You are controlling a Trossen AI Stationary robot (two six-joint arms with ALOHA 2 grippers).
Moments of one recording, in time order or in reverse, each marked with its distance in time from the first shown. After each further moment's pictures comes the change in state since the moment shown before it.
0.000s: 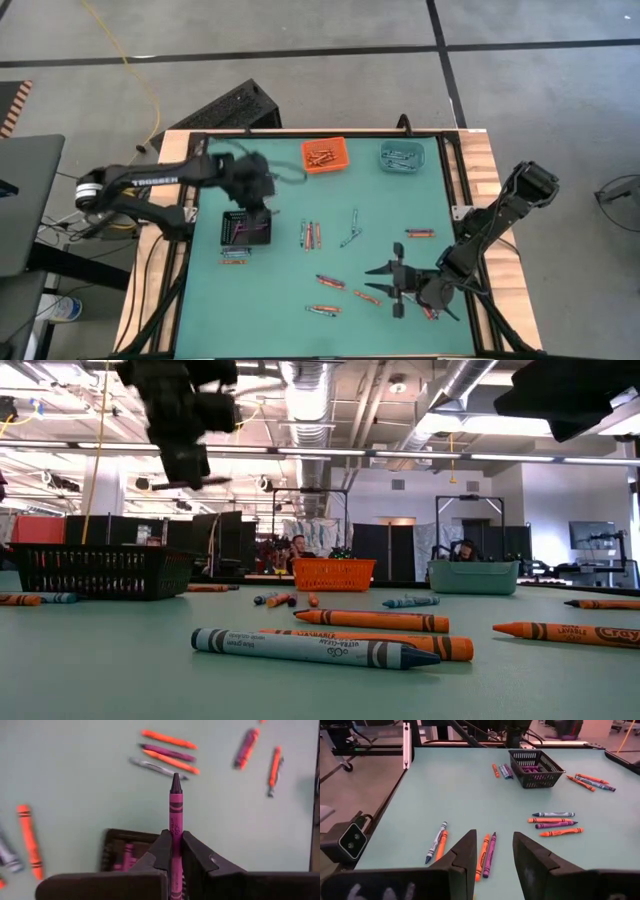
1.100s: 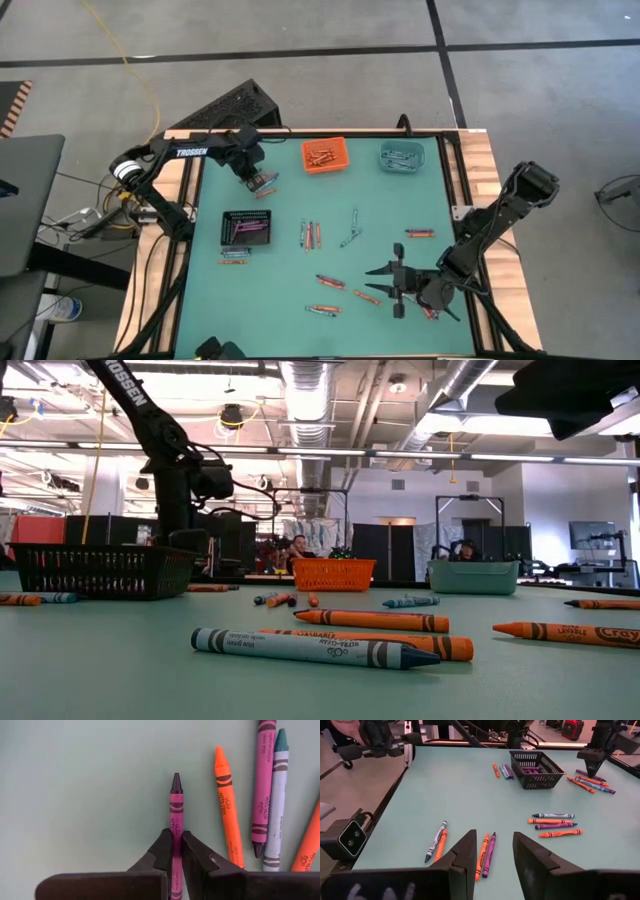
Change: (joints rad) left arm 0.576 0.382 -0.138 0.262 -0.351 0.272; right arm 0.007 0.000 0.000 0.000 0.000 -0.018
